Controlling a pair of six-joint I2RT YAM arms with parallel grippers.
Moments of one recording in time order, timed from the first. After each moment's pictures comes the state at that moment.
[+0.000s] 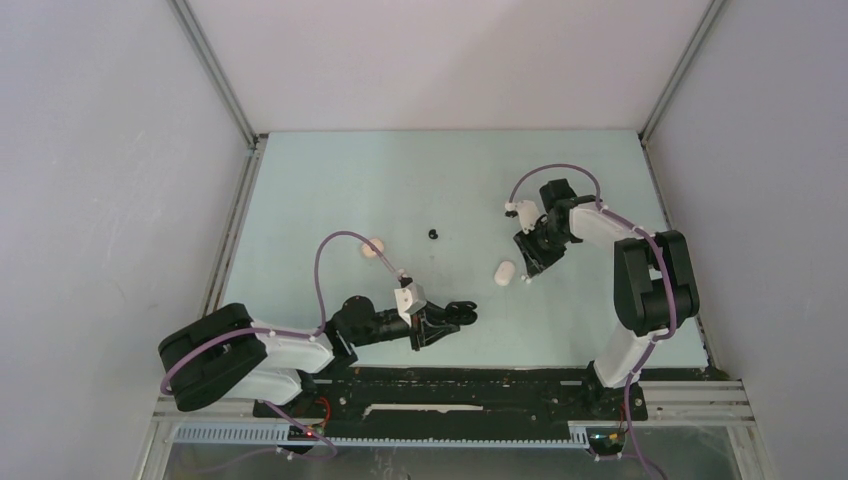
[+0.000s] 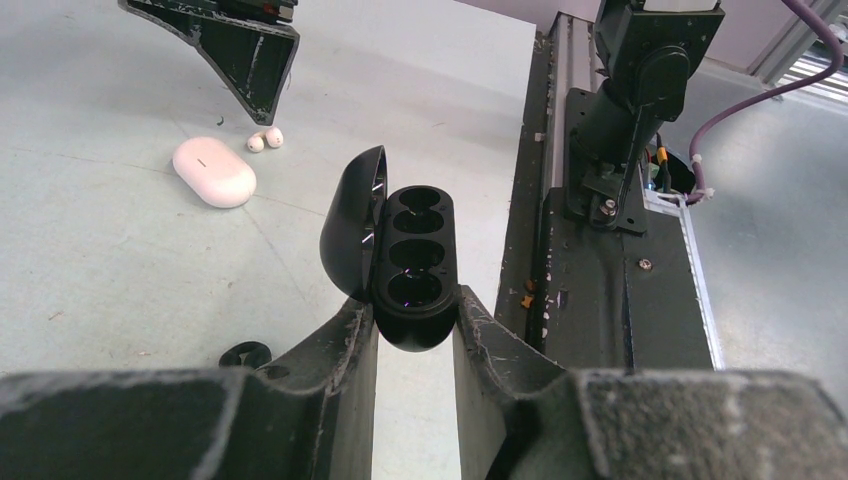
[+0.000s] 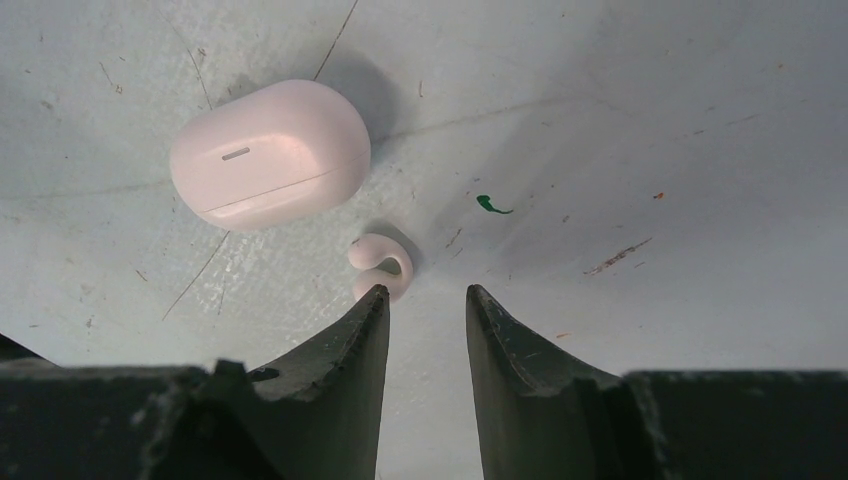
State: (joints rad) left arm -0.98 1.30 0.17 1.11 0.37 -0.18; right arm 0.20 1.76 1.10 -0.70 -0.30 -0.43
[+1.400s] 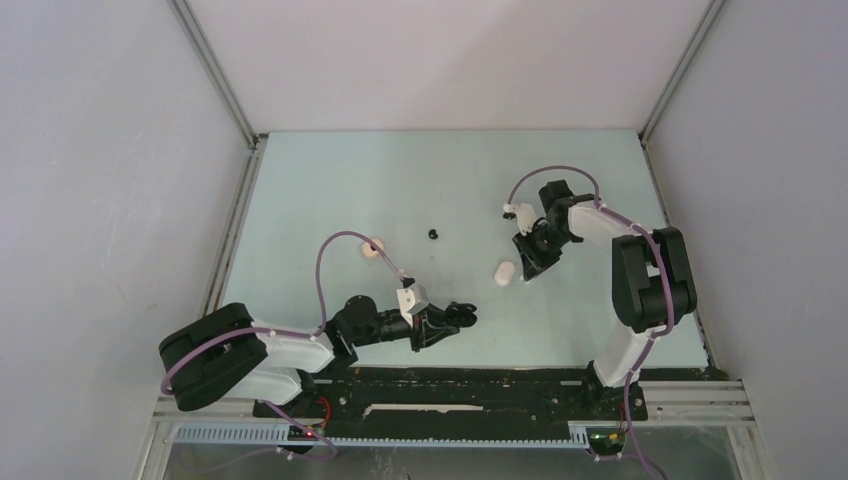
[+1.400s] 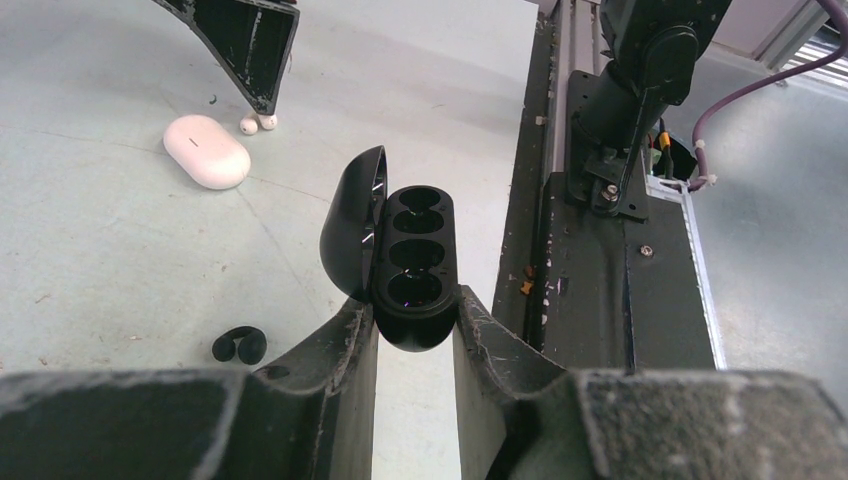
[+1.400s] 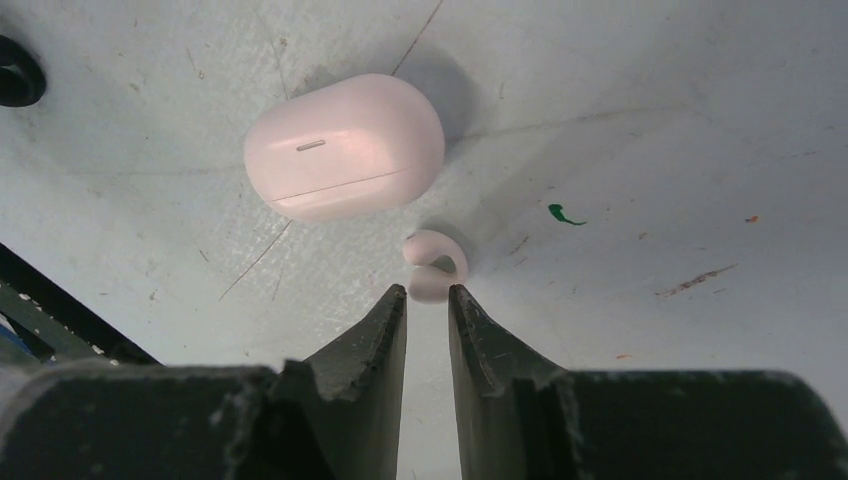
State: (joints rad) left arm -0.98 1.30 0.17 1.07 0.38 -0.18; right arm 0.20 1.78 1.12 -0.76 -0.41 -0.44
